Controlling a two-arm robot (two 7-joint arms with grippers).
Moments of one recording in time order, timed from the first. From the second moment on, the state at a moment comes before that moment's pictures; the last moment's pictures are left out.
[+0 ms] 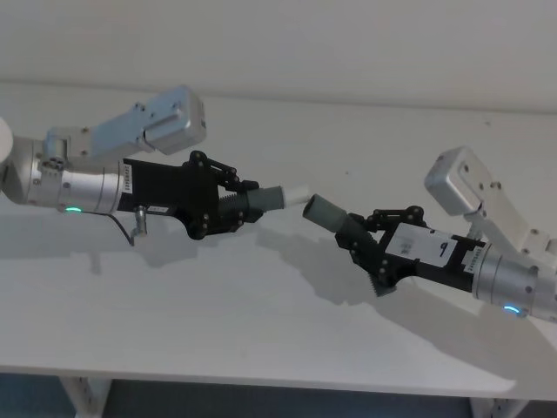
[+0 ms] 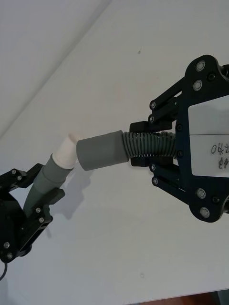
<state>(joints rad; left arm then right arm) -0.59 0.71 0.63 -1.61 -0.33 0.14 -0.91 0.24 0.61 -0.46 -1.75 0.27 0.25 0.63</state>
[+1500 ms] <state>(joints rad) -0.62 0.75 0.68 -1.61 -0.33 0.16 -0.89 0.28 0.64 -0.50 -1.73 0.28 0.24 0.61</state>
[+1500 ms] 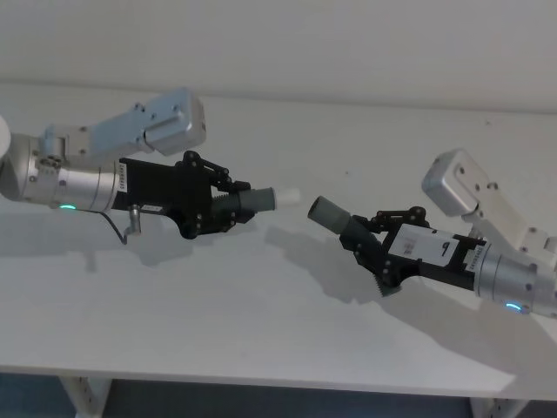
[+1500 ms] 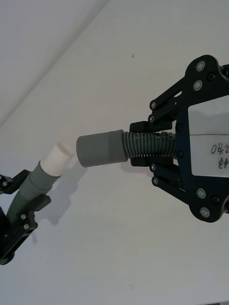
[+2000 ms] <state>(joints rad) -0.62 0.76 0.68 -1.63 -0.35 0.16 -0.89 0.30 0.64 -0.52 -1.72 0.28 0.27 0.60</state>
